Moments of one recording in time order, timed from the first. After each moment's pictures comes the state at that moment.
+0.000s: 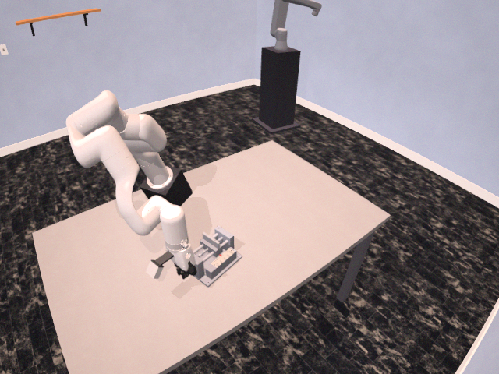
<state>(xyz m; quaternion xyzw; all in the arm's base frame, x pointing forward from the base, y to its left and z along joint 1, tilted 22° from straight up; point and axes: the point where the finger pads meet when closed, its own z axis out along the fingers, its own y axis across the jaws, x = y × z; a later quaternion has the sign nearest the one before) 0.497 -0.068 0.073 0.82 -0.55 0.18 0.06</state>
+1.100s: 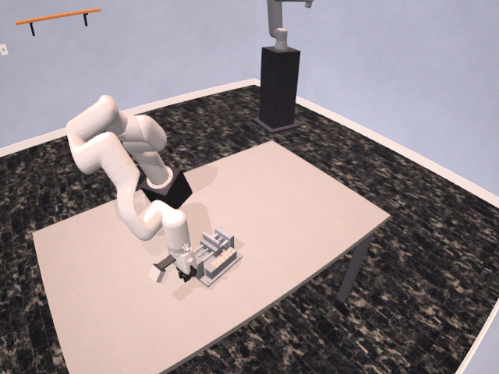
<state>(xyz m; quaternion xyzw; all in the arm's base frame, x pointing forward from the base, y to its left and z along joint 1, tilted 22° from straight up) 0.507 -0.069 0.061 0.82 -0.55 0.18 0.06</state>
